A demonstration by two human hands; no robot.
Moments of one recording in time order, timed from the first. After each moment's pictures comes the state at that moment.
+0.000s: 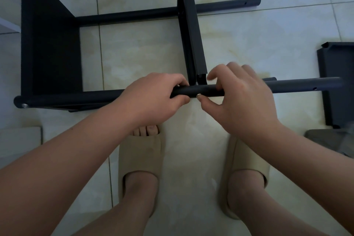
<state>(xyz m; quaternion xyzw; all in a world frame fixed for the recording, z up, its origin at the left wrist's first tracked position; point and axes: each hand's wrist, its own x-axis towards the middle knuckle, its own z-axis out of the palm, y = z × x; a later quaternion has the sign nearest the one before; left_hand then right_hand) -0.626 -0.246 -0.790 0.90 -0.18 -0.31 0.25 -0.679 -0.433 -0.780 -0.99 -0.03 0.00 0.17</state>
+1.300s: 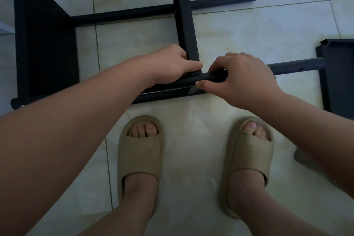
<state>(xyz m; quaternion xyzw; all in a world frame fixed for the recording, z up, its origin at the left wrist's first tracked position) -0.564 -0.282 -0.810 0.84 -0.04 -0.40 0.36 -0.632 -0.460 -0.798 -0.98 -0.02 0.12 0.16</state>
